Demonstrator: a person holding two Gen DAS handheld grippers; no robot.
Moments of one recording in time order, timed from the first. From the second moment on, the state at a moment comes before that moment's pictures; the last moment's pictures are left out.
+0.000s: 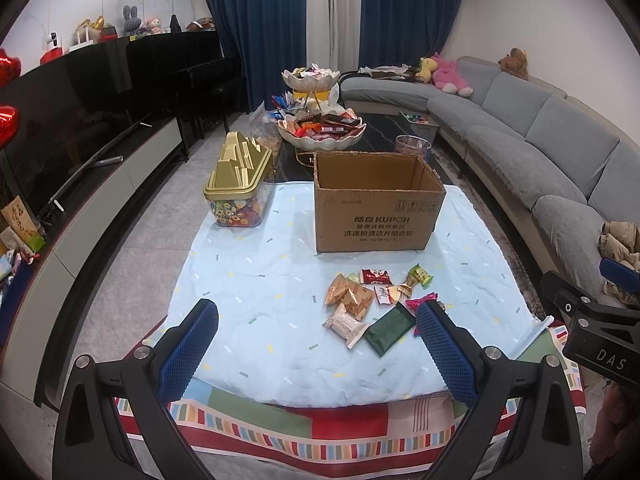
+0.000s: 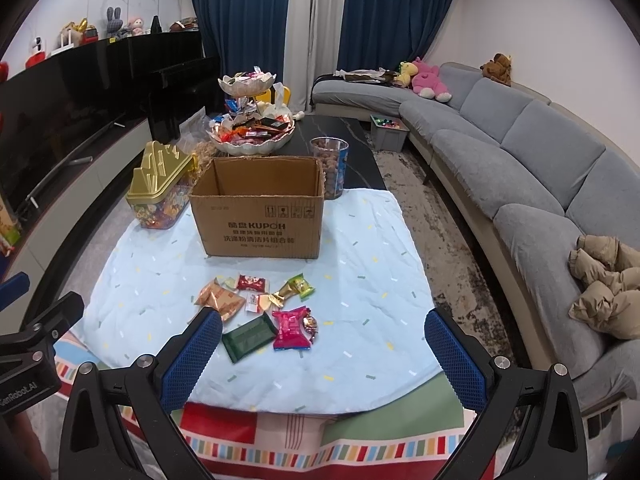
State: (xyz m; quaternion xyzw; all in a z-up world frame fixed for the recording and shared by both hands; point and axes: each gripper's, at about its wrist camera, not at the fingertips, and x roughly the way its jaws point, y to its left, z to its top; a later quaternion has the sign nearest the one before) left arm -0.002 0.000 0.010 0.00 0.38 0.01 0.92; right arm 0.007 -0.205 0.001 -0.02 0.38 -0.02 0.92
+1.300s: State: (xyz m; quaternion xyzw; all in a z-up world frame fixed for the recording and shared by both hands) left arm -0.002 -0.001 0.008 0.00 0.38 0.01 0.92; right arm 0.005 -0.207 0.005 -0.02 0.37 -0.02 0.93
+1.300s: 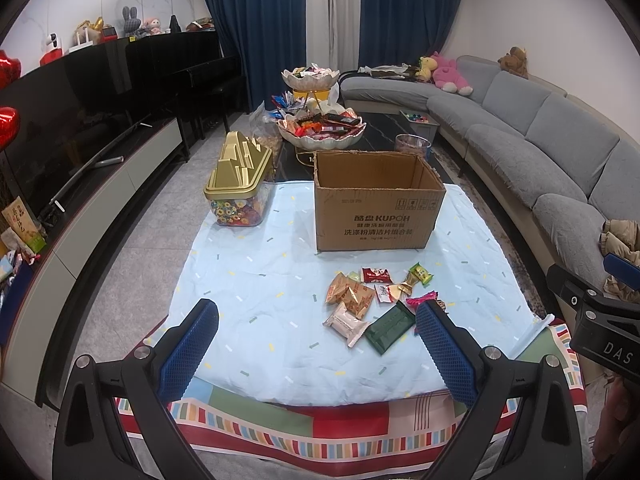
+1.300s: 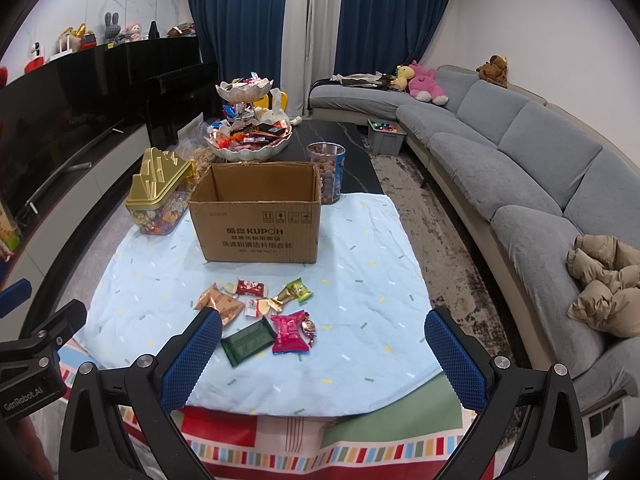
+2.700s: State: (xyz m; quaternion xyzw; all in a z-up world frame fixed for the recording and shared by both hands) left arm -0.002 -0.003 0.008 0.00 0.38 0.01 0.92; right arm 0.005 -0.207 0.006 -0.02 0.37 -0.02 0.93
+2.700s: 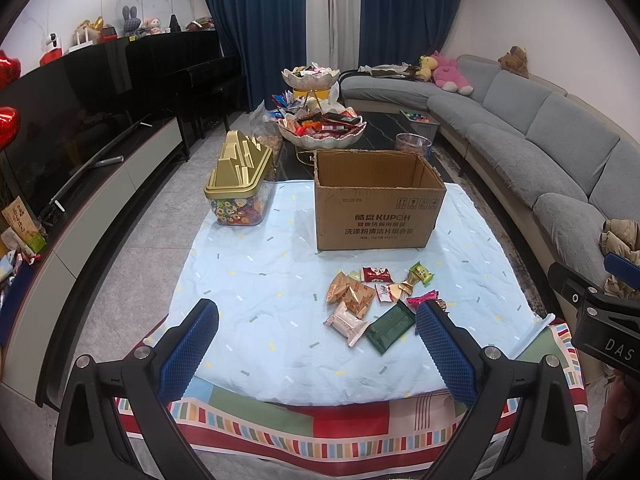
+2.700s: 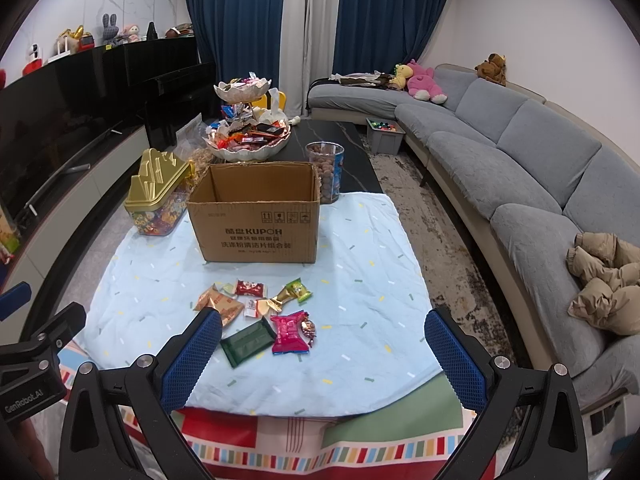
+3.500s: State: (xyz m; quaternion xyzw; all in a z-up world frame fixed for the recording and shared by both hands) left arm -0.003 -0.001 0.004 0.00 0.38 0.01 0.92; right arm 0.007 -0.208 0.005 -0.02 0.37 -0.02 0.93
